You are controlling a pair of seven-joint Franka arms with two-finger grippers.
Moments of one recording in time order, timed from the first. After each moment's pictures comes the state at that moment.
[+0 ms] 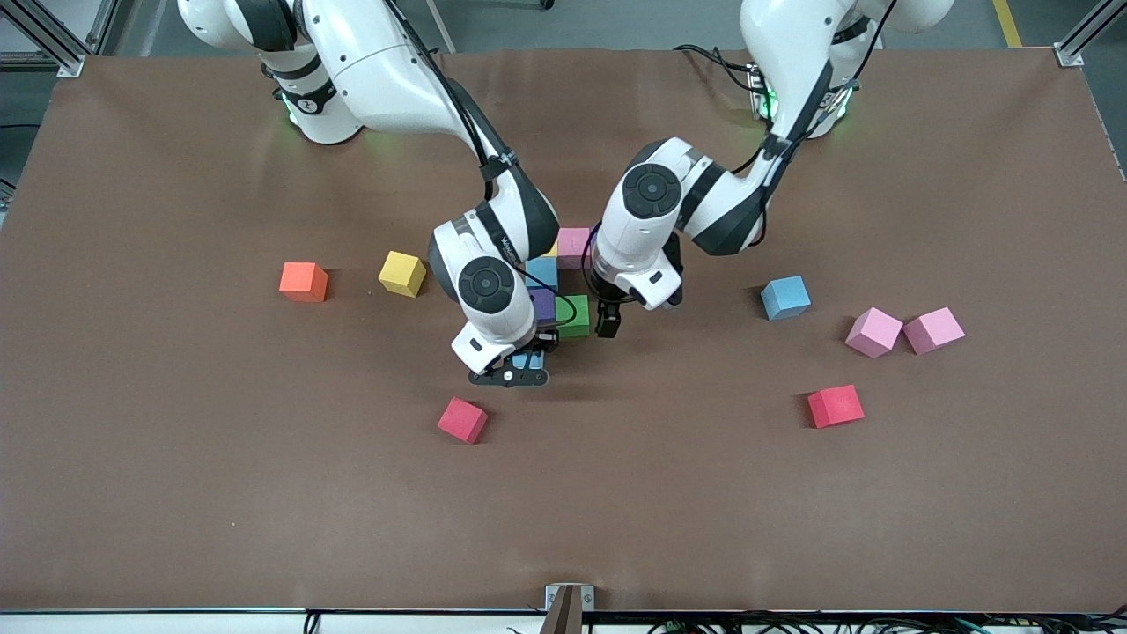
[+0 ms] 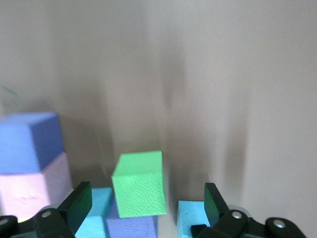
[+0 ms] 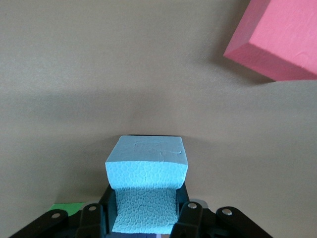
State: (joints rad) left arm -0.66 0.46 -0.06 -1.78 -0.09 2.32 -2.16; right arm 0.87 0.82 -0.30 -1.39 0.34 2.15 0.50
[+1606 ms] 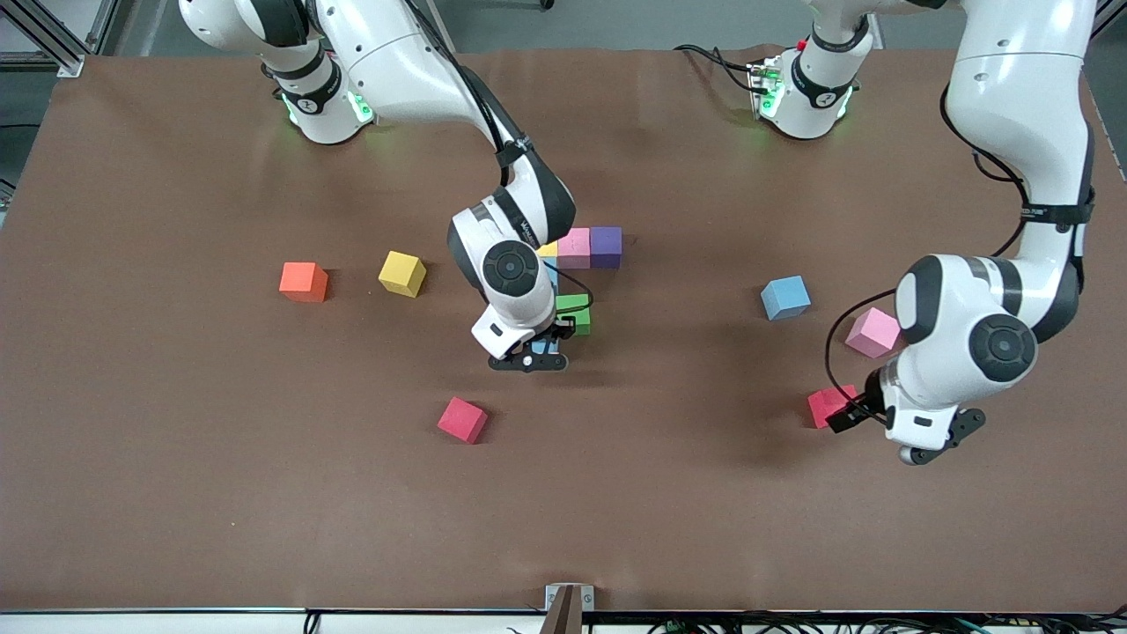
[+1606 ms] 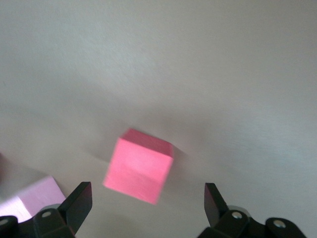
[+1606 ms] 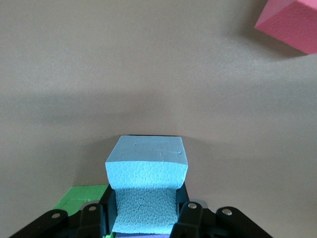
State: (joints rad) left arm -0.03 0.59 -0.05 -1.61 0.04 2.19 -0.58; right arm 0.92 0.82 -0.29 -1.39 0.34 2.15 0.54
